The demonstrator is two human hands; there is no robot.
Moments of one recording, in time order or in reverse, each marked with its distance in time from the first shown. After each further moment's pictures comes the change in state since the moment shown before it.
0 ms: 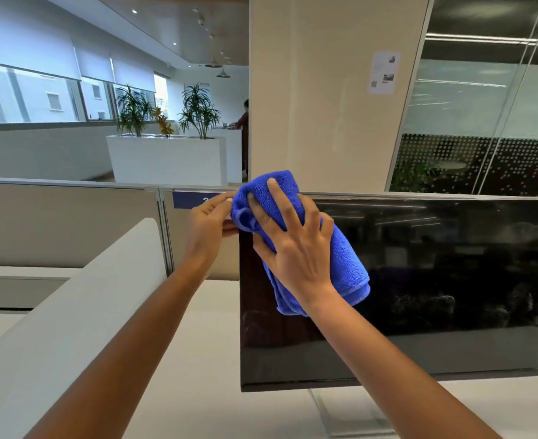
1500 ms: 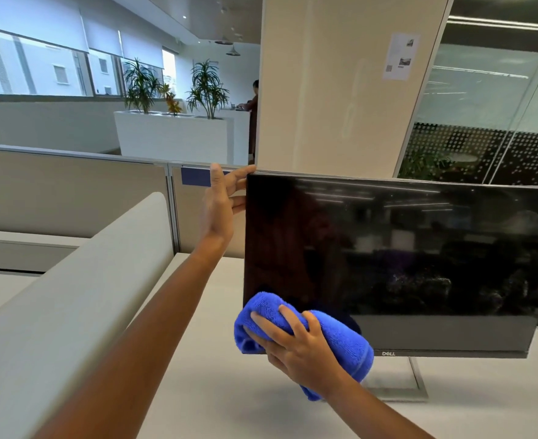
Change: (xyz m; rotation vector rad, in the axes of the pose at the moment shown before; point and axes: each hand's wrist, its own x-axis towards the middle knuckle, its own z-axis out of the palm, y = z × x) left_hand -0.010 -0.013 0.007 -0.007 0.016 0.019; right_hand -0.175 -0.004 -0.027 0.036 -0.330 -0.545
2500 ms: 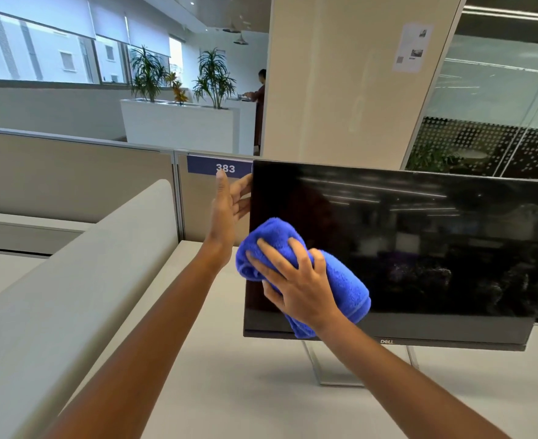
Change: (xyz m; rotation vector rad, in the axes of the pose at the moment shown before) left_hand -0.024 -0.013 -0.004 -0.110 -0.038 -0.137; right_hand 0.059 0.037 -0.007 -0.027 0.191 0.203
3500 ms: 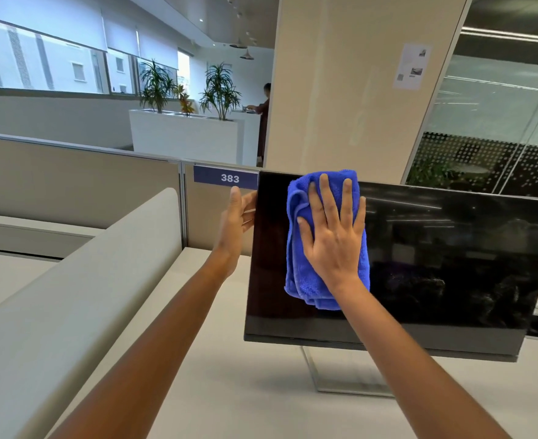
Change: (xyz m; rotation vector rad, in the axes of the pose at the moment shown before) left_hand -0.008 0.000 0.004 0.071 -0.004 -0.002; right_hand 0.053 0.059 -0.008 -0.088 0.067 0.363
